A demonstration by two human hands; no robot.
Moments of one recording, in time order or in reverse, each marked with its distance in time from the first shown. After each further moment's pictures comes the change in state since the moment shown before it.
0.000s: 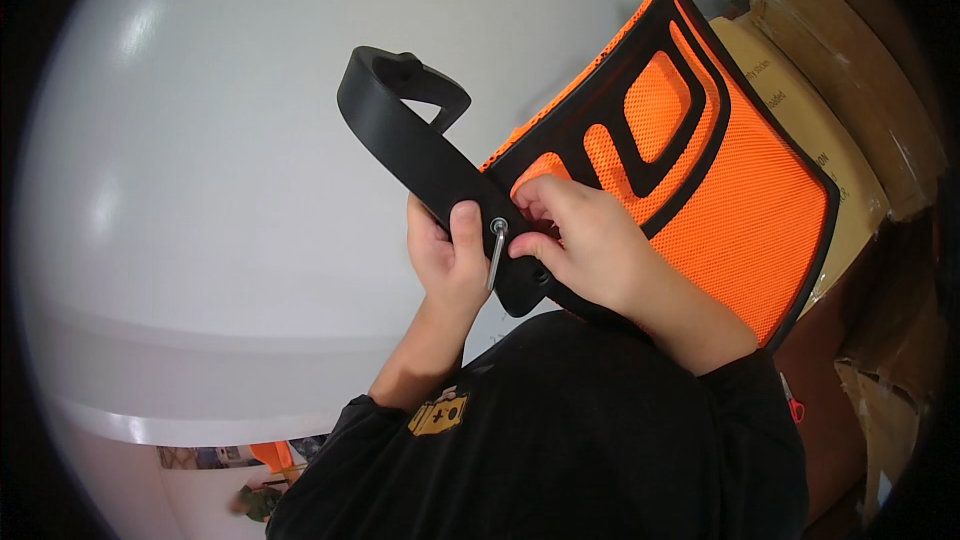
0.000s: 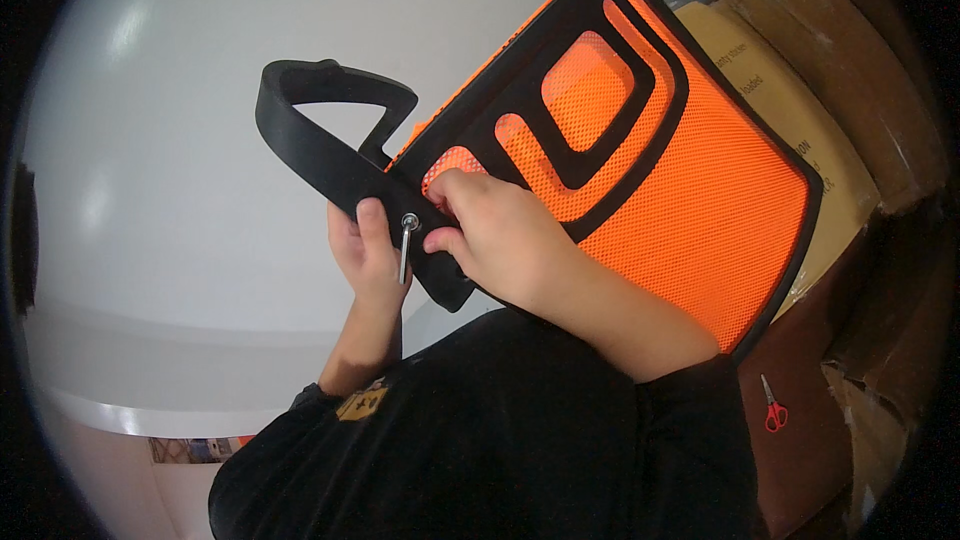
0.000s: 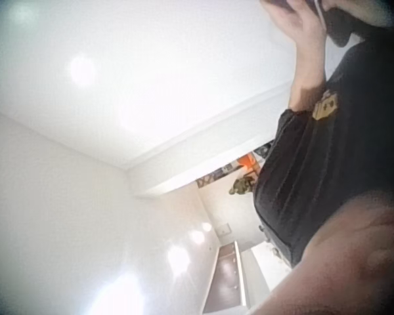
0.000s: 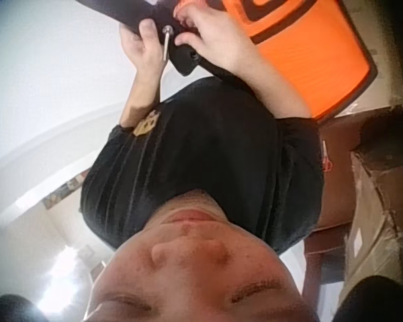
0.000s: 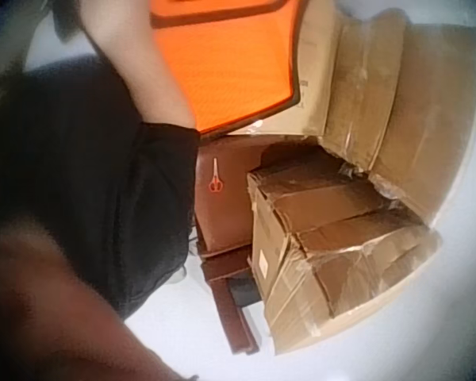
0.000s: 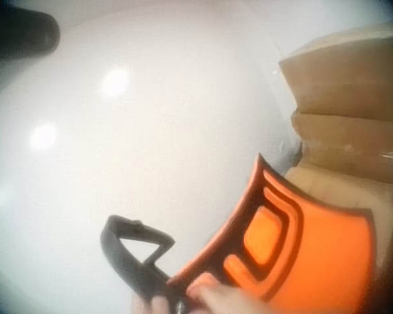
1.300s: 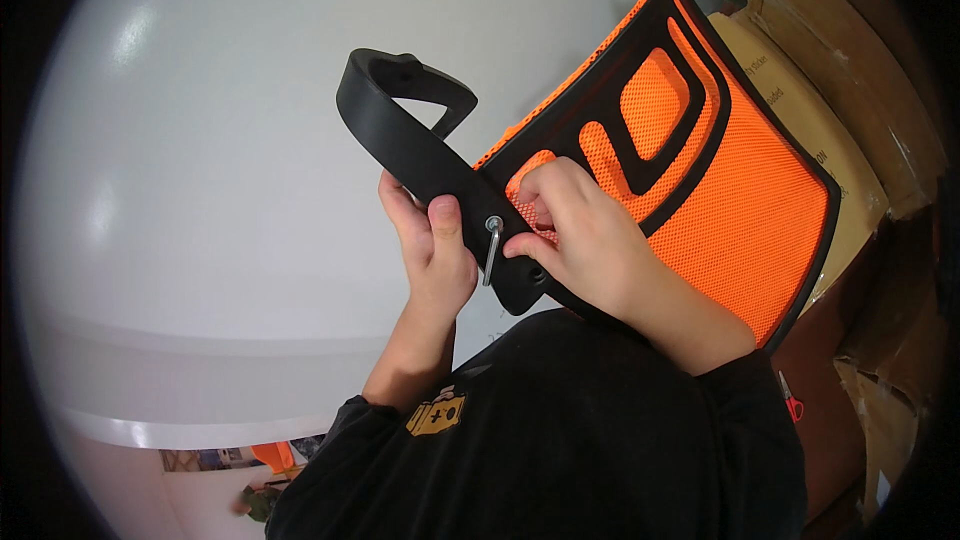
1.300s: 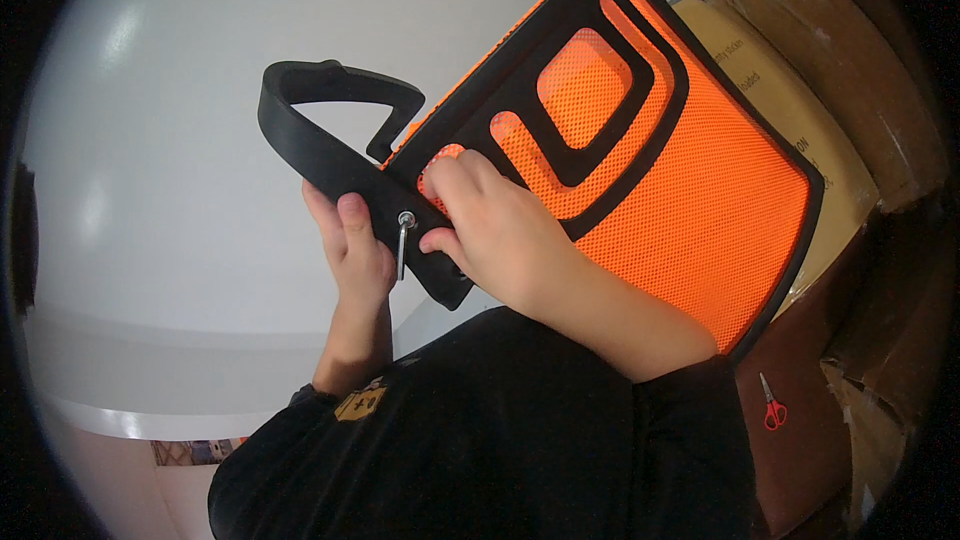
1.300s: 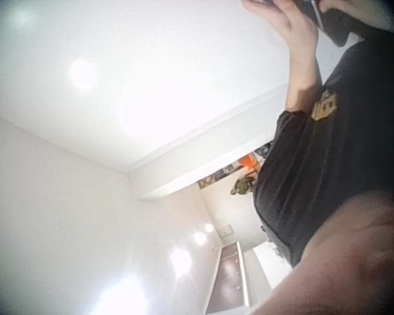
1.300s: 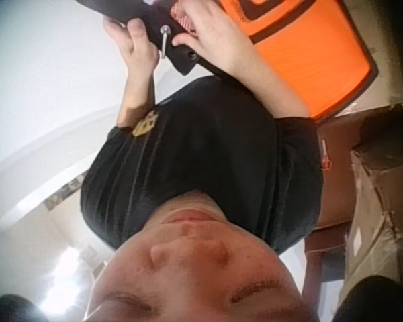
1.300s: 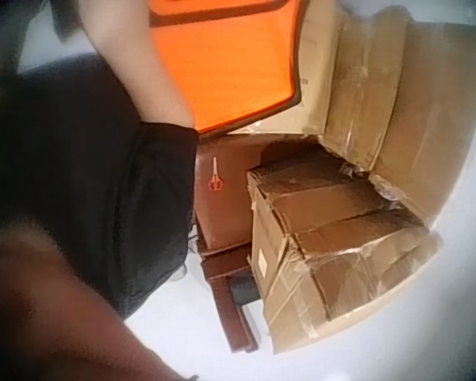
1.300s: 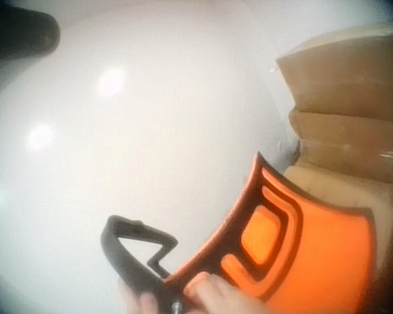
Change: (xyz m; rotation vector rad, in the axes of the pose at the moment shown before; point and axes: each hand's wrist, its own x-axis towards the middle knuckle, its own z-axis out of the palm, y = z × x) left_hand 0.010 0.016 0.008 -0.119 -0.043 -0.035; right_hand -0.004 -0.005 -0.010 -0.039 0.031 -0.073
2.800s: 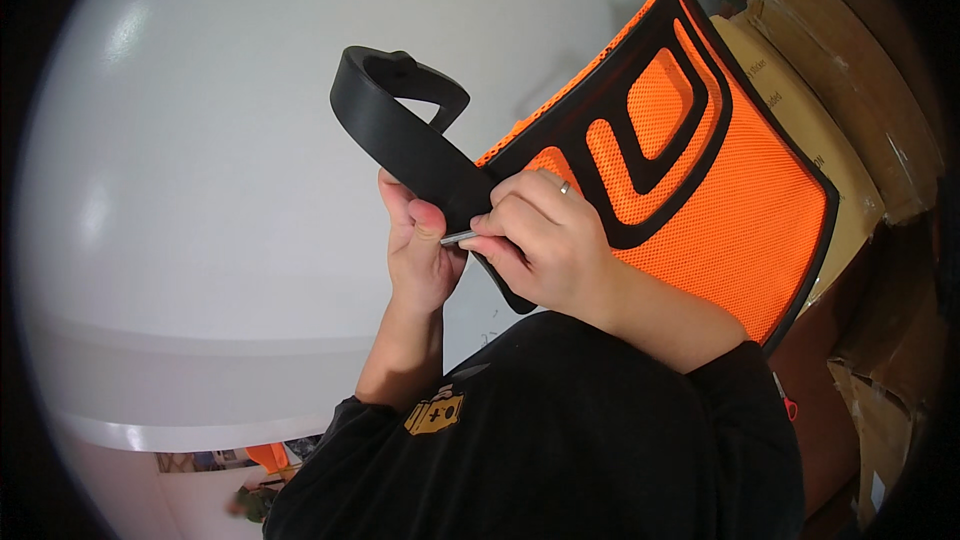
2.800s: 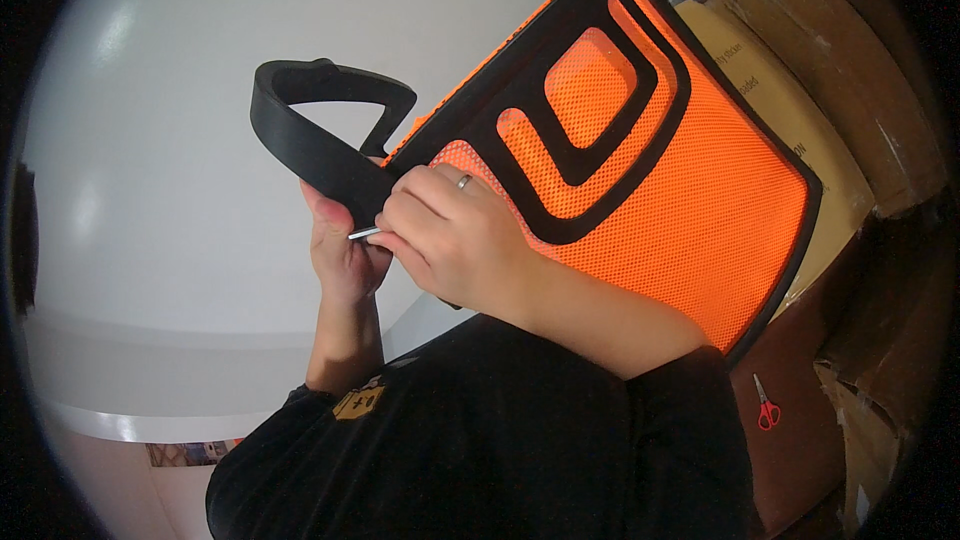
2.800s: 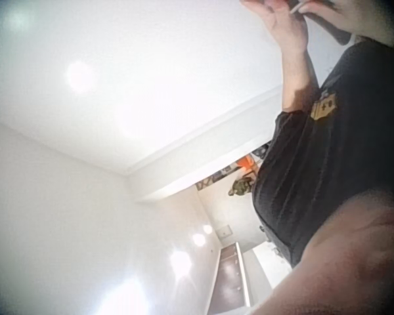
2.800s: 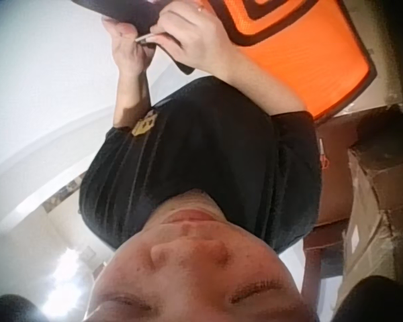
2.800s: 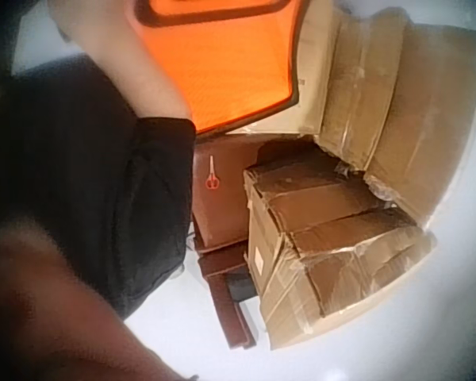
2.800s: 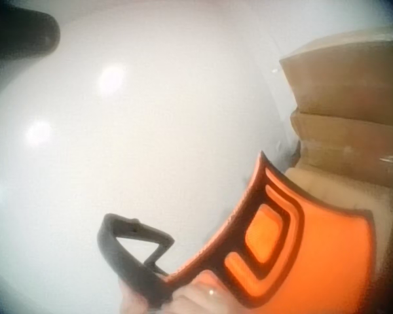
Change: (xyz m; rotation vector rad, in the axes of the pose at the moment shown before) left_hand 0.004 0.000 -0.014 -0.421 -0.181 -0.187; right_hand 0.013 0.003 0.024 -0.065 0.344 -0.403
